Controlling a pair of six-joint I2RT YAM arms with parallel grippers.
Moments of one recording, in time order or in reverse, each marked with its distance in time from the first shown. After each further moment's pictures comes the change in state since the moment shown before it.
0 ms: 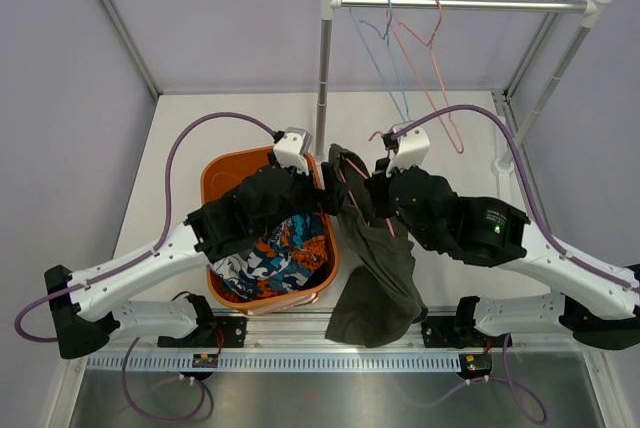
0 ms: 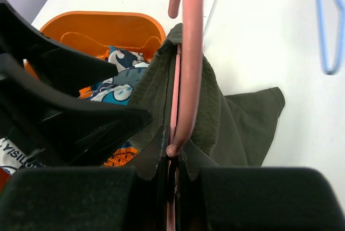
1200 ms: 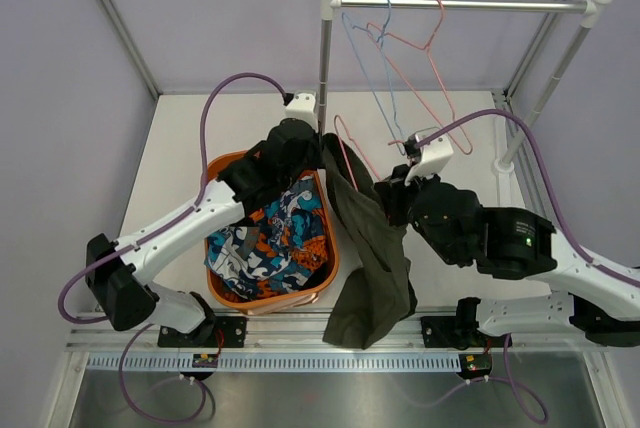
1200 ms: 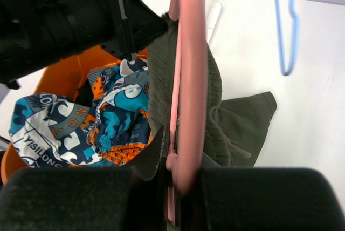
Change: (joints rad) left arm 0.210 0.292 0.227 -0.040 -0.046 0.096; right arm 0.103 -0.076 0.009 -0.026 0.086 0.009
